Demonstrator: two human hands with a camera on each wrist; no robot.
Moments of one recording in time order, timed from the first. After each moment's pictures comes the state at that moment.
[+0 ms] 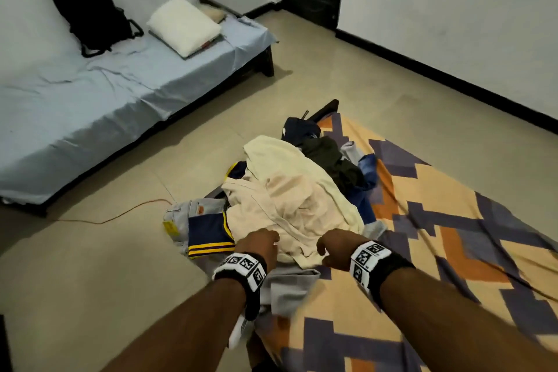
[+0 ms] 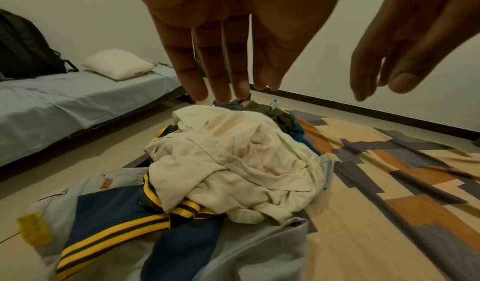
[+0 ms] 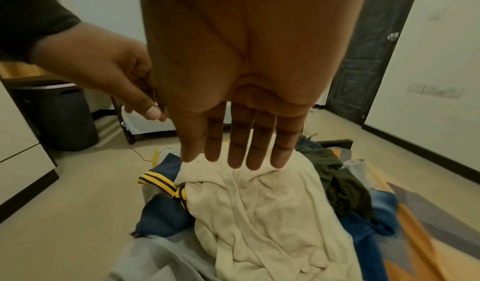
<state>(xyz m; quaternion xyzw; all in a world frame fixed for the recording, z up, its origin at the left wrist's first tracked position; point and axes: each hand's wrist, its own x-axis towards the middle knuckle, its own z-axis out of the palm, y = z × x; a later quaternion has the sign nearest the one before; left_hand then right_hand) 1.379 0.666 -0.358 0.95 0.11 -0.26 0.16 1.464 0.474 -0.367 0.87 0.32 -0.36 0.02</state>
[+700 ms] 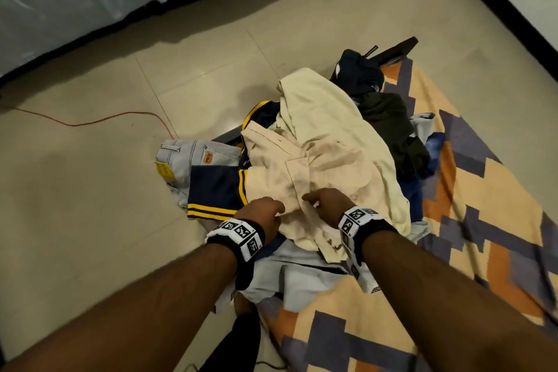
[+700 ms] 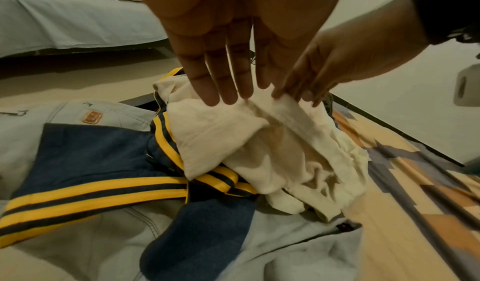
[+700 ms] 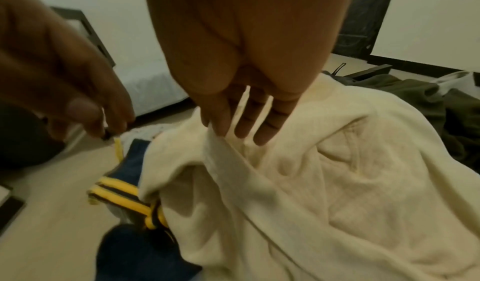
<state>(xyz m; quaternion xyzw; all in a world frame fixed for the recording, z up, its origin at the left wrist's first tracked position) 1.433 0.788 -0.490 0.90 0.11 -0.33 0.27 1.546 0.631 -0.500 0.85 0.30 -0.42 -0.05</state>
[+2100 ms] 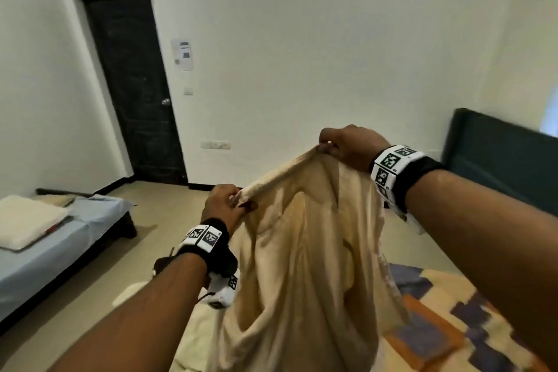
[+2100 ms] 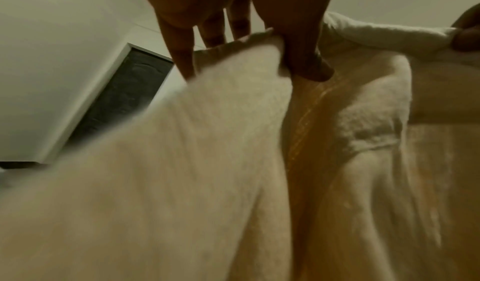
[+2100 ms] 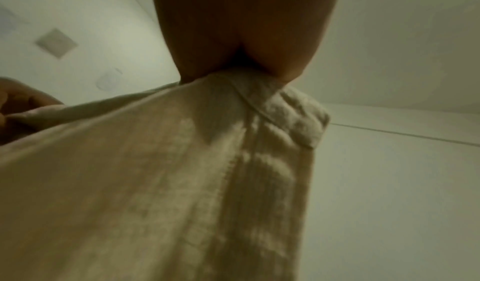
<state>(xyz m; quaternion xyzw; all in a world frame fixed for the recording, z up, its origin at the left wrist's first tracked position) 1.322 0.417 -0.021 0.87 -0.18 0.15 0.43 1.231 0.151 0.116 0.99 0.00 0.15 -0.03</state>
